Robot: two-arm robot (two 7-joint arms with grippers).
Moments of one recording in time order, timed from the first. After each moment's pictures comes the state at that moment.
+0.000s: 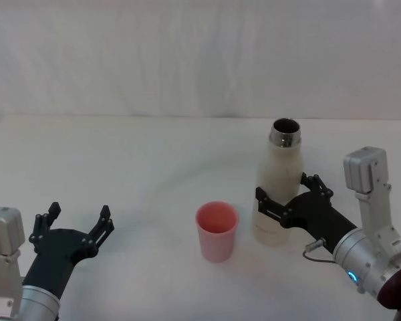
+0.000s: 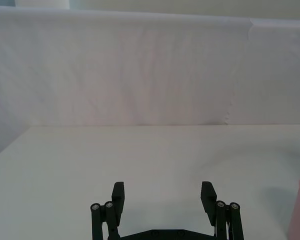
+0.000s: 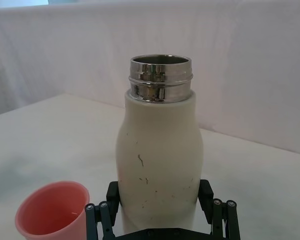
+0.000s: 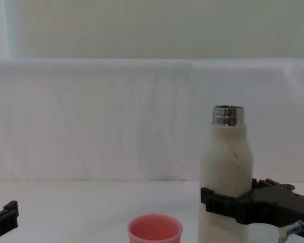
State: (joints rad) left arm 0.27 0.24 0.04 -1.85 -0.25 -0.02 -0.02; right arm 0.10 0.22 -0.31 -1.62 0.21 0.11 0.25
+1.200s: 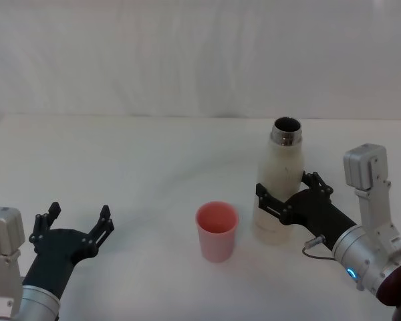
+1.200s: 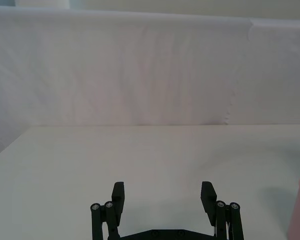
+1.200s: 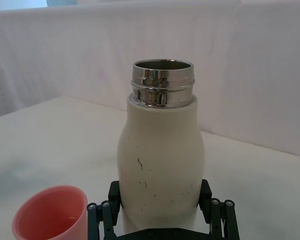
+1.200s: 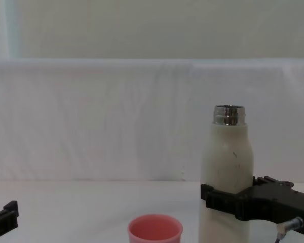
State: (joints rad) left arm 0.27 0.24 0.04 -1.85 -0.25 -0.02 -0.02; right arm 0.11 0.22 -0.31 -1.62 0.21 0.11 0.25
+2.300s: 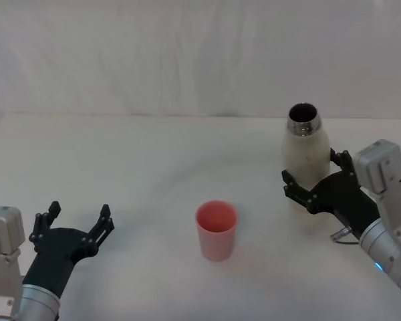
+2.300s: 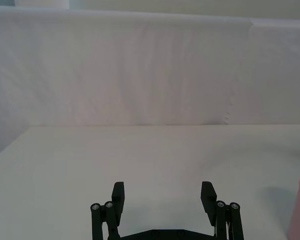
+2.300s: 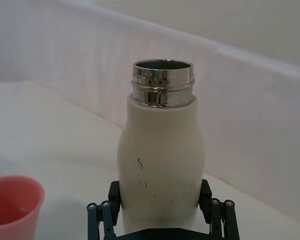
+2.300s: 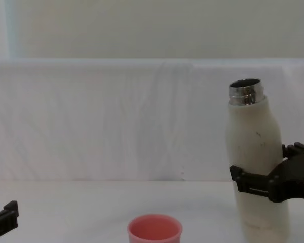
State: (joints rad) left arm 0.27 0.24 0.04 -1.85 -0.25 -0.02 -0.02; right arm 0.07 0.29 -0.29 -1.72 0.00 0.06 0.18
